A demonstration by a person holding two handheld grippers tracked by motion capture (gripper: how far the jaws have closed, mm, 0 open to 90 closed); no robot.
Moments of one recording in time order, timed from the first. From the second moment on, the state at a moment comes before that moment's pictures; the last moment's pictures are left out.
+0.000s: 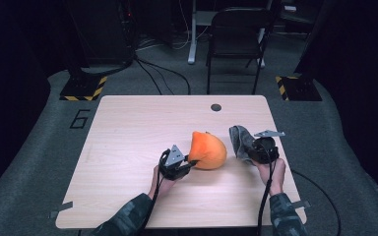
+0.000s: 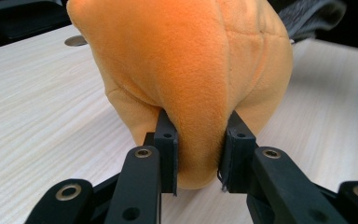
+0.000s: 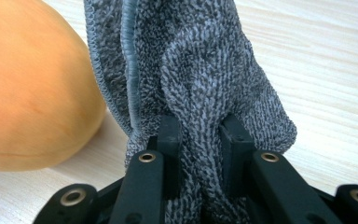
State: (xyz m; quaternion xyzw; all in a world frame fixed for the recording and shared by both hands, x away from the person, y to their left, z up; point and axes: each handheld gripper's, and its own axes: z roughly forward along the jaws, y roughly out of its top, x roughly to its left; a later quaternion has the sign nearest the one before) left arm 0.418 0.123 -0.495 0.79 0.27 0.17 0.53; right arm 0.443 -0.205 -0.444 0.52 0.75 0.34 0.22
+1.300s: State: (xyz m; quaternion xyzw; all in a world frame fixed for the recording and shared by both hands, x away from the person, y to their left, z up) left arm 0.414 0.109 -0.496 0.80 0.34 0.12 0.48; right arm 0.416 -0.099 -0.431 0.41 0.81 0.35 0.22
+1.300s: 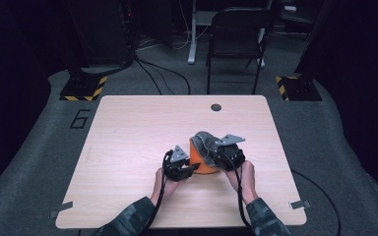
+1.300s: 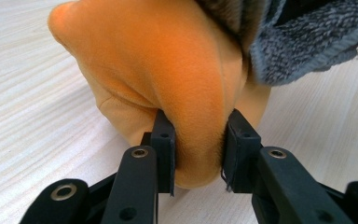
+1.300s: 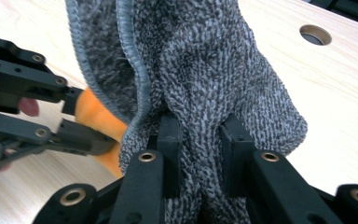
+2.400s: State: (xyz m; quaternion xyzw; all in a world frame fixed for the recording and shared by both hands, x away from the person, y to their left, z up) left arm 0.415 0.111 -0.498 0.80 0.33 0.12 0.48; right arm 0.452 -0.159 -0.488 0.50 0.81 0.26 0.18
